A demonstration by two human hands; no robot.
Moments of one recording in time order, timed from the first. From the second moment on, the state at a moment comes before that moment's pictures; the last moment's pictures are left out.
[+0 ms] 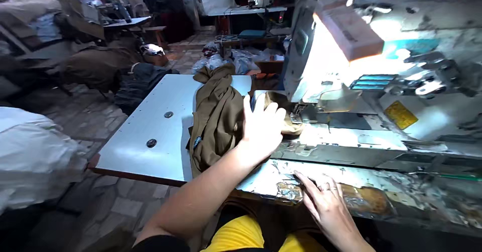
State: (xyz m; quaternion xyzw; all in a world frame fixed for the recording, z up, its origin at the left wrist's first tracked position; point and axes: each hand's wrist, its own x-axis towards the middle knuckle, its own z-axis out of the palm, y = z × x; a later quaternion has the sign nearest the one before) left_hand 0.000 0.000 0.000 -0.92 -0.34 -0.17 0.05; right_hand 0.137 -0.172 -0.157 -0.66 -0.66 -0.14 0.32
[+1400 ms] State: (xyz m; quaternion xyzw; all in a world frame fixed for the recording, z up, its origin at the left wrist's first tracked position) left_hand -0.218 0.257 0.081 -0.74 -0.57 -0.35 -0.07; right_hand 0.146 -0.142 -0.138 -0.64 -0.66 -0.20 0.34
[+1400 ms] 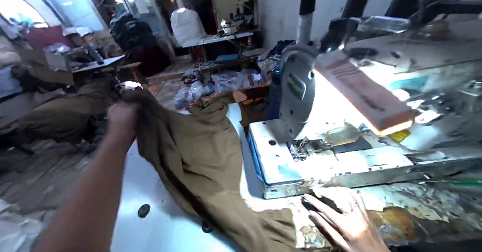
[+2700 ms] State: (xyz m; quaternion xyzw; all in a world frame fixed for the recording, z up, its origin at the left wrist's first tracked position) left_hand -0.054 -0.041 -0.083 -0.97 0.02 -0.22 -0.11; right_hand 0.126 -0.227 -0.110 -0.65 -0.42 0.36 0.53
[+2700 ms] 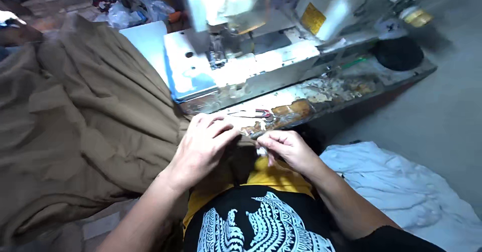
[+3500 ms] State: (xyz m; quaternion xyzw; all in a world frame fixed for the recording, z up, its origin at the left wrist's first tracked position) left_hand 0.012 -0.082 -0.060 -0.73 -0.18 -0.16 -0.64; right_hand 0.162 -0.262 -0.129 -0.57 -0.41 0.16 0.70
